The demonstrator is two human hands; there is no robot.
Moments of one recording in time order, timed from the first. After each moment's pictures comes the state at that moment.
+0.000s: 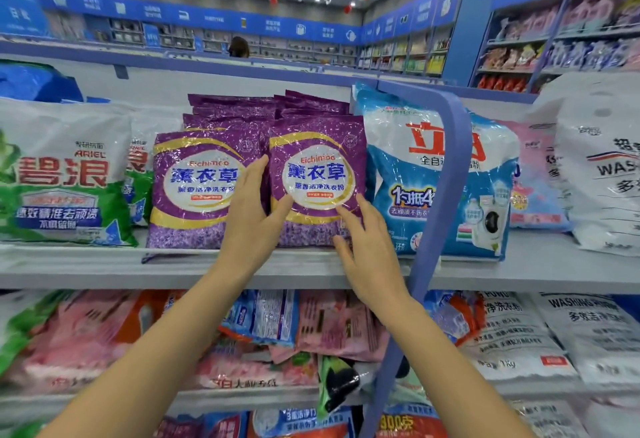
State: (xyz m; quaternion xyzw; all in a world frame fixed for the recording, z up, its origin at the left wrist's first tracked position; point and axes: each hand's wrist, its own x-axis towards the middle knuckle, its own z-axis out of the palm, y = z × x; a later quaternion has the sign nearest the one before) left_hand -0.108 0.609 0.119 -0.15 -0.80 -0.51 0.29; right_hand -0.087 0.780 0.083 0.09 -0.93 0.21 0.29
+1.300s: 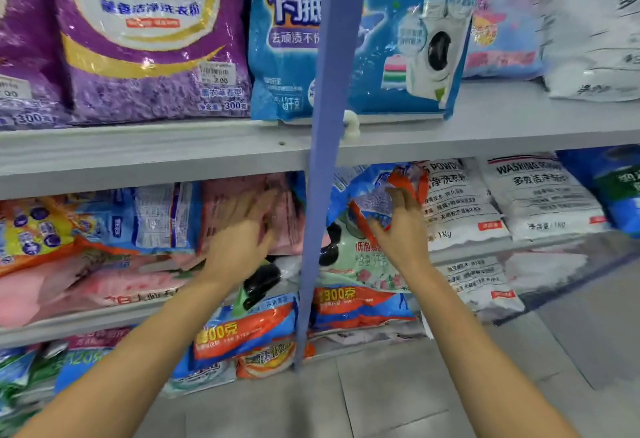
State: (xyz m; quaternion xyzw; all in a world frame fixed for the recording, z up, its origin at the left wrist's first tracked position) left_hand -0.105 0.716 -0.080 -0.20 -0.95 -0.24 0.06; right_hand -0.073 0.977 -0.106 -0.12 -0.95 0.20 0.21
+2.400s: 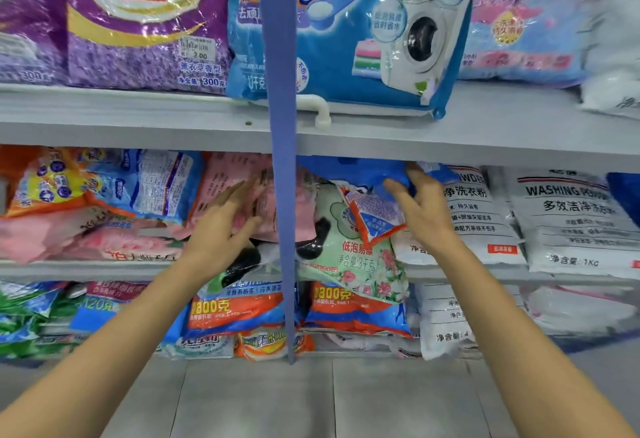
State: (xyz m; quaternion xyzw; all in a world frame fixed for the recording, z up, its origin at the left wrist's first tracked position) left_hand -0.083 0.721 -0.091 -0.13 -0.93 -0.35 0.05; right_hand -0.080 1.018 -0.047 0.07 -0.86 0.48 0.17
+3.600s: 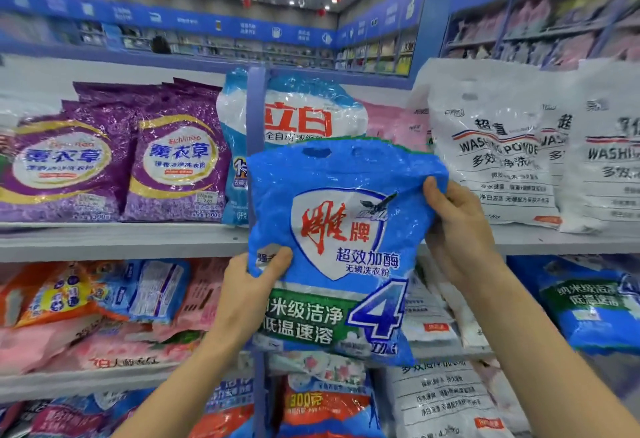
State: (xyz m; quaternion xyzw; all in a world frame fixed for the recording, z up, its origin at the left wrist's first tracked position) left_hand 0.019 0.810 0.066 -0.15 -0.66 -0.72 0.10; right_hand 0.036 1.036 0.147 0.15 -0.60 0.76 0.21
